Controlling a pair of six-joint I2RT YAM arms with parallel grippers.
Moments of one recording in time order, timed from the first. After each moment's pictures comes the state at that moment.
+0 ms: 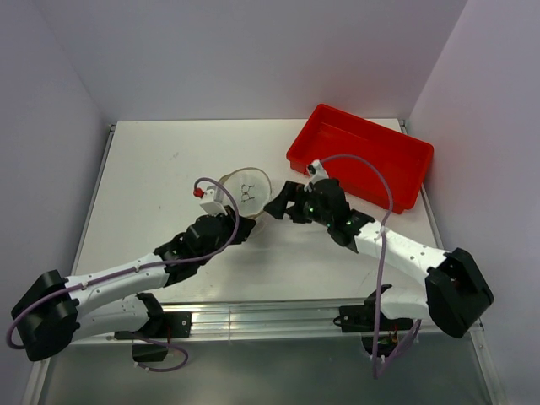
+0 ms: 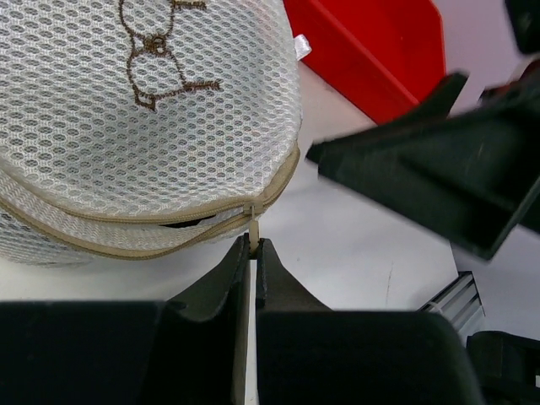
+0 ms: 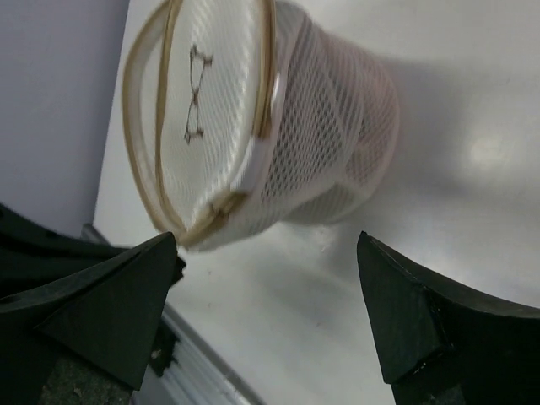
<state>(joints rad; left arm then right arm) -0.93 1.07 0.50 0.25 -0.31 -0.86 0.62 1.26 0.73 0.10 -0.15 0.74</state>
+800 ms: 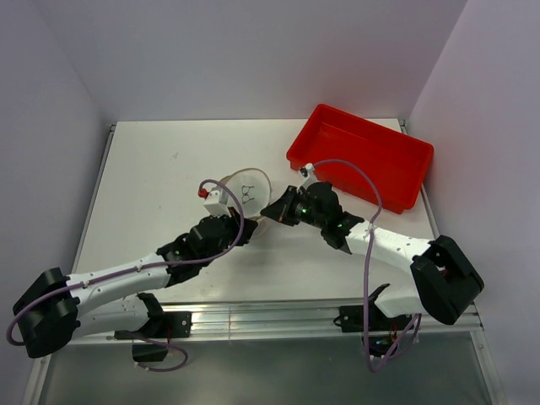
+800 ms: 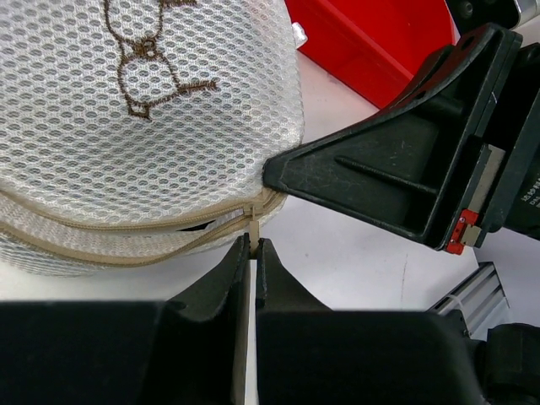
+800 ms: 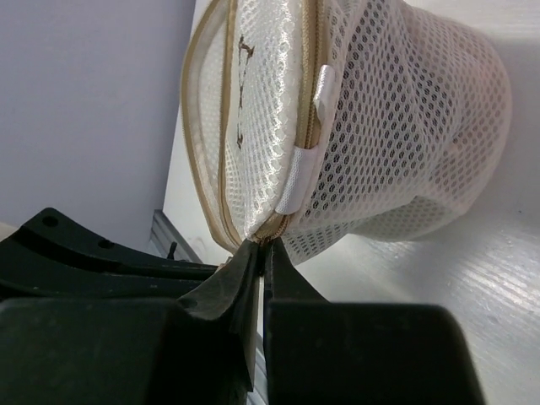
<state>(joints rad) -0.96 1.10 0.52 0.26 -0.33 -0.81 0.65 1.32 0.63 0.33 -0.23 0.93</state>
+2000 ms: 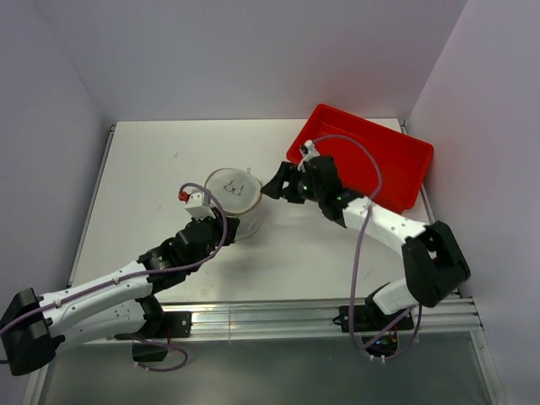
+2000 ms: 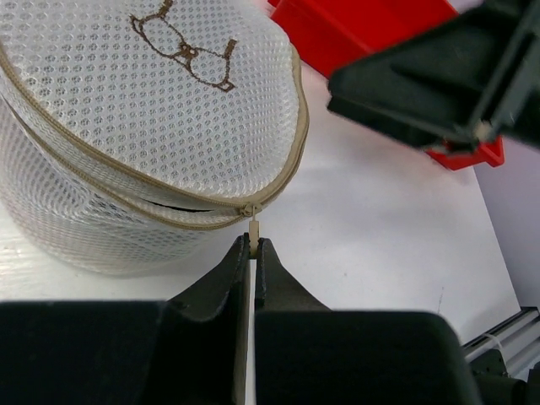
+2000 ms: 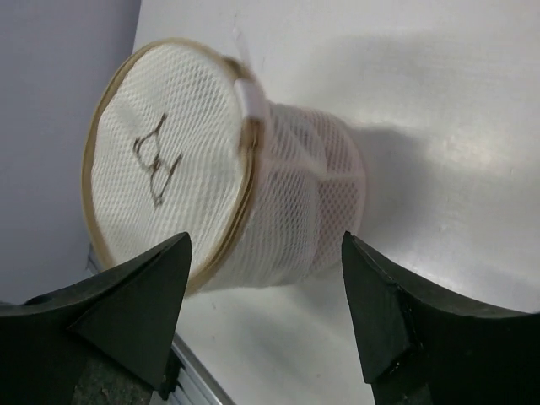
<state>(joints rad) -0.97 0.89 0.51 0.05 -0.51 -0.77 0.53 1.49 0.92 0.11 -0.27 0.71</state>
